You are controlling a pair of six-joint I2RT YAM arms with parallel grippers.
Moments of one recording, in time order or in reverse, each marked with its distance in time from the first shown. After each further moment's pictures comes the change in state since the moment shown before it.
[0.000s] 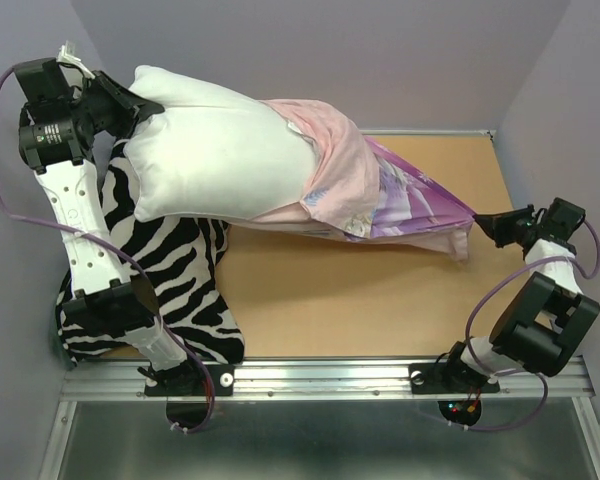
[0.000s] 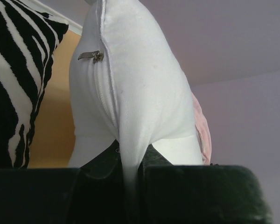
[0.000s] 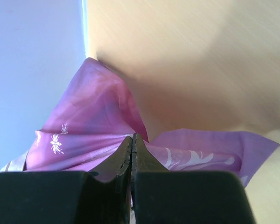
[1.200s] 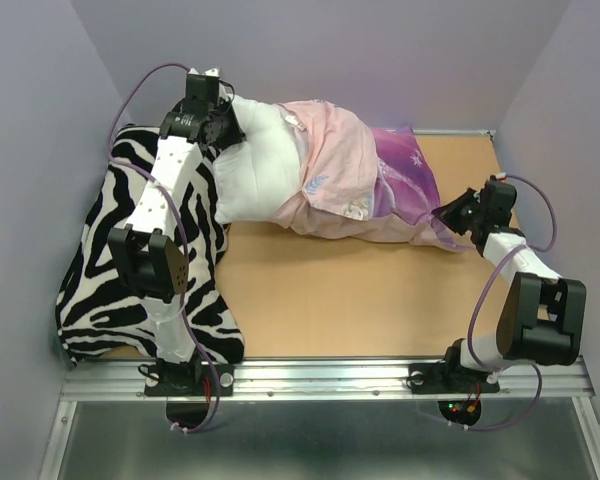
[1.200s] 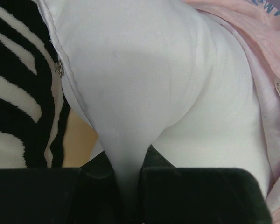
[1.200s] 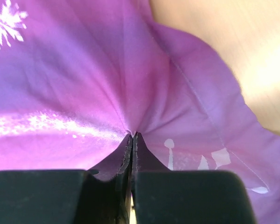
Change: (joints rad) left arm -0.526 0.238 -0.187 0.196 -0.601 0.241; right arm 0.435 0.030 -0.051 0.205 0.281 -0.231
